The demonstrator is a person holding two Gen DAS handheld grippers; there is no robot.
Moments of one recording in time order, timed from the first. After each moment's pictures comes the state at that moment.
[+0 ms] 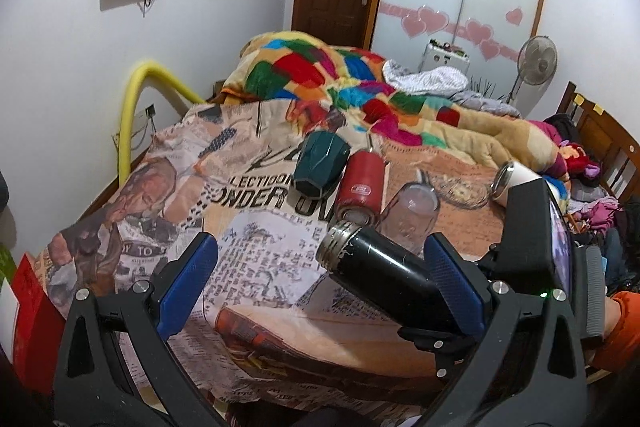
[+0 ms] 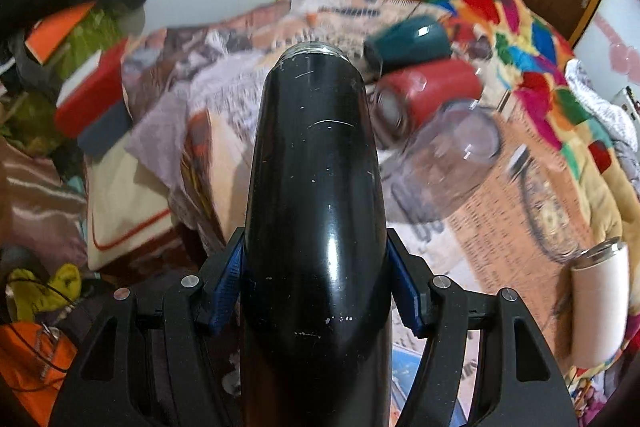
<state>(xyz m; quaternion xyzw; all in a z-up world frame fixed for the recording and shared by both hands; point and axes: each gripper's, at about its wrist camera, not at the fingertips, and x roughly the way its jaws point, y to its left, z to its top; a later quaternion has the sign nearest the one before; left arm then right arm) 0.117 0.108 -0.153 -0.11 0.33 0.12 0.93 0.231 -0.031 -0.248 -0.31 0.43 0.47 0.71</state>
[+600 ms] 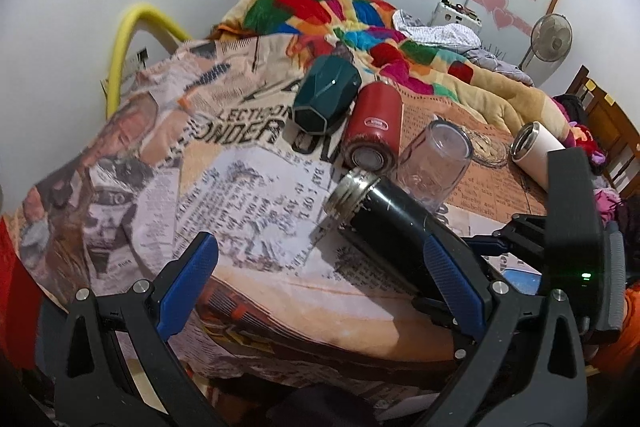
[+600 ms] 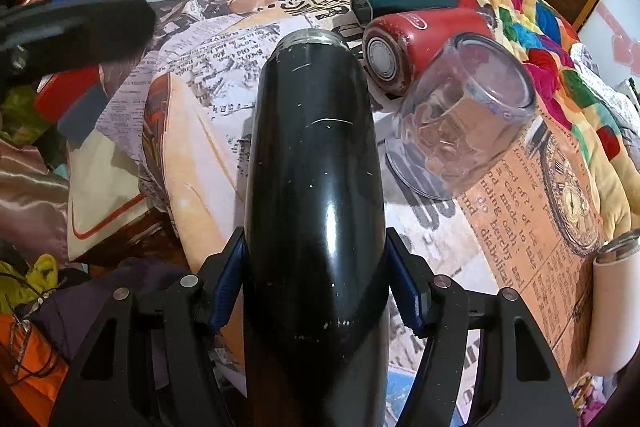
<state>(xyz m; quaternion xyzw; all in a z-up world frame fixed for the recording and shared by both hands) 0.141 0.116 -0.211 -0.15 0.41 0.11 0.89 0.234 -0.032 -0.276 -0.32 0.45 0.46 0.70</state>
